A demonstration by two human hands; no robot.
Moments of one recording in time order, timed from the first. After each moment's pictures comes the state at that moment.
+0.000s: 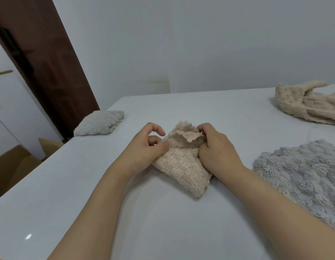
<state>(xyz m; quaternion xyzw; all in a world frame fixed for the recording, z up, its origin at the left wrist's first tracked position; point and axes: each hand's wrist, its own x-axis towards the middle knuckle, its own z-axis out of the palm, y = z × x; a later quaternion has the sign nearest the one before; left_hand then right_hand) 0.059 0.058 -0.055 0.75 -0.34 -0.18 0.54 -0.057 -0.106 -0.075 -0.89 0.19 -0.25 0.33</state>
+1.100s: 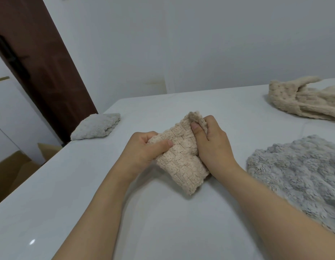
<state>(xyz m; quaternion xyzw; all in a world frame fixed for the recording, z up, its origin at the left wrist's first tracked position) 0.047 0.049 -0.051 0.71 -0.35 -0.17 0.59 -0.053 -0.108 -0.075 -0.79 0.20 -0.38 0.44</state>
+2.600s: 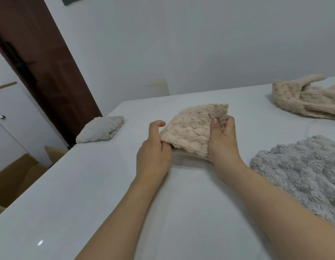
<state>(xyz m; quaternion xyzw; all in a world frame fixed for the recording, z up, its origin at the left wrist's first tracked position) 0.033 0.022 -0.073 0.83 -0.35 0.11 0.43 -0.035 -0.117 -0.081 -0.58 0.23 -0.44 0.65</state>
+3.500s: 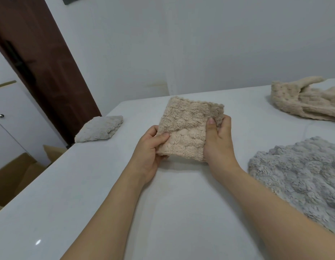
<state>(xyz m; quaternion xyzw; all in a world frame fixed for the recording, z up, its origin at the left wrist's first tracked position) 0.052 0.020 -0.064 0.59 -0.21 -0.24 0.74 -0.043 -0.109 -0.078 -0.60 0.18 -0.44 0.64</state>
